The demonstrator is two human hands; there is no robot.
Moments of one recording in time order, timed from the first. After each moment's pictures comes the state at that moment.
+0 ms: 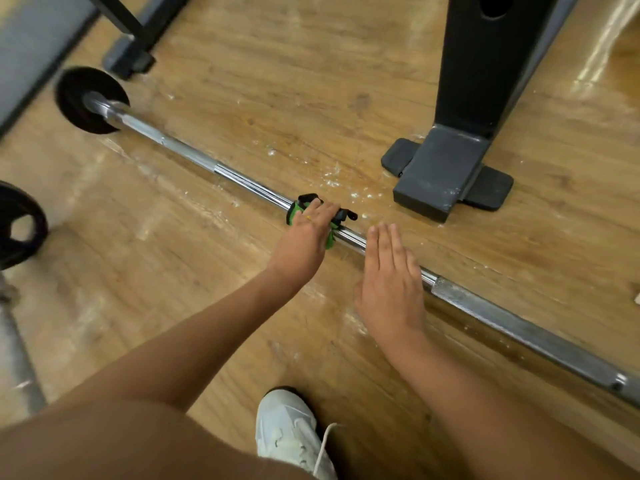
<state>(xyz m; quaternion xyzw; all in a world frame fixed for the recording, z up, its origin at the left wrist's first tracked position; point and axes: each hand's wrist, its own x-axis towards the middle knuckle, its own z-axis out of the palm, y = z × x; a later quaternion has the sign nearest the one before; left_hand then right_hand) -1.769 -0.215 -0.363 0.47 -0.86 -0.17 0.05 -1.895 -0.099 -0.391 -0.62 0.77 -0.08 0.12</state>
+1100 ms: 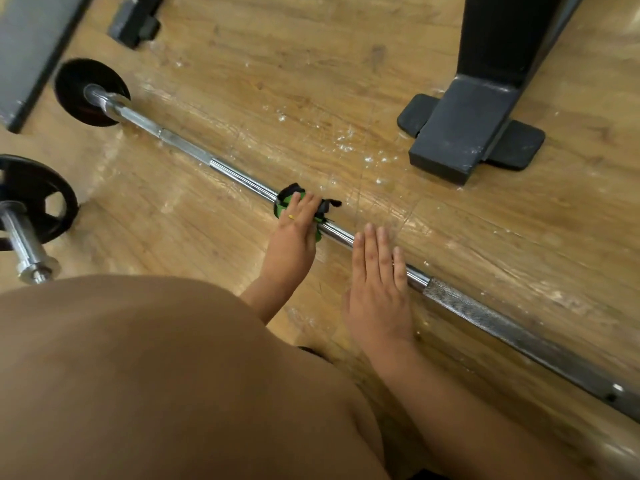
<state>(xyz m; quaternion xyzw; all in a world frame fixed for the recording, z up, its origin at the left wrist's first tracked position) -1.720 -0.175 -0.378 0.55 -0.81 -0.18 0.08 -1.849 -0.050 -0.395 -0.66 0.74 -0.07 0.10</state>
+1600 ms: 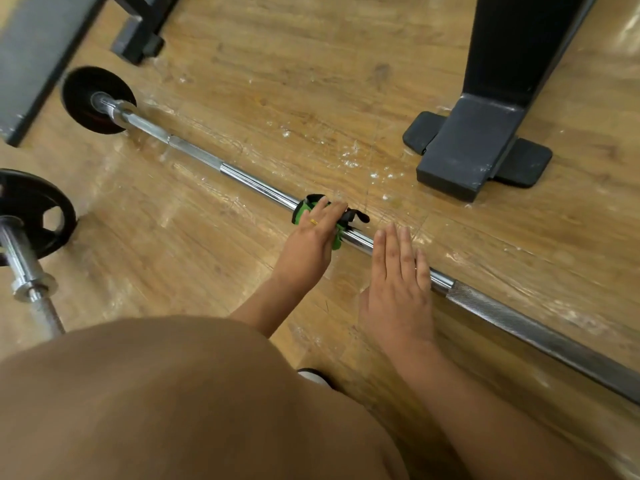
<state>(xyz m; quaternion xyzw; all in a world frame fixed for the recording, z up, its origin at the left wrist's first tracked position) -1.731 -0.198 -0.375 0.48 -0.85 -0.19 0.07 -1.865 -0.076 -0.398 -0.64 0.76 -0.06 0.11</state>
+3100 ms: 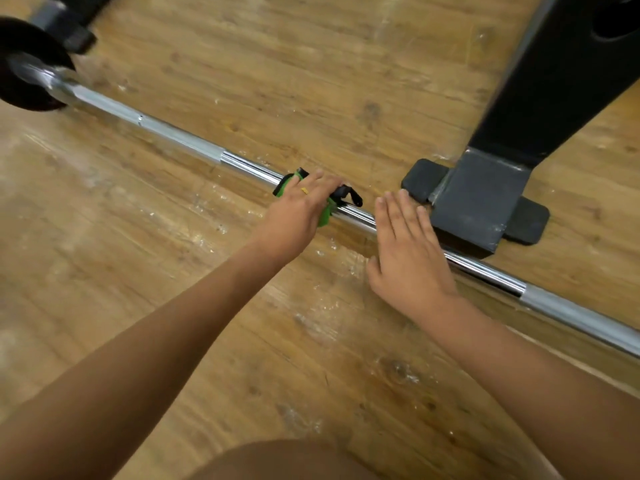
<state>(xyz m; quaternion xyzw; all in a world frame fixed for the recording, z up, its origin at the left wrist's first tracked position) -1.735 -0.350 -0.380 0.39 -0.89 -0.18 0.11 -1.902 -0.220 -0.378 -0.67 0.74 -0.01 0.12</state>
